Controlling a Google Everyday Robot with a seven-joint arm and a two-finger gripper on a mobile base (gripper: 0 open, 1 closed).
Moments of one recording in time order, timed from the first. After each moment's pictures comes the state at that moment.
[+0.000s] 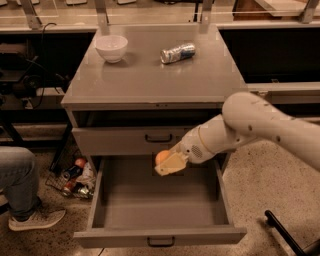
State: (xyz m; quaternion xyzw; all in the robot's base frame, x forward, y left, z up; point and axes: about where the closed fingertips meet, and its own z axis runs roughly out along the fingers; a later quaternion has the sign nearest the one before) arm 0.505 -0.025 0.725 -0.46 0.80 0.30 0.23
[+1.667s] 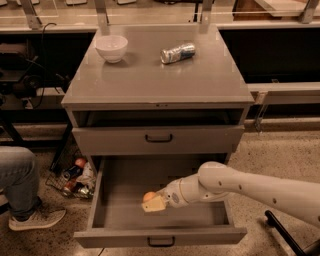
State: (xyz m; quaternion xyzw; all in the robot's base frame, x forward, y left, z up) arm 0.488 0.025 0.508 -0.35 0.83 0.39 0.21
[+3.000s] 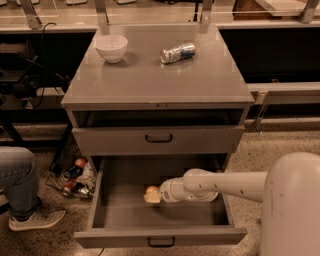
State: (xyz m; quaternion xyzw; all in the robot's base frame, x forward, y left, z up) arm 0.576 0.021 0.394 -0.29 0.88 0.29 0.26
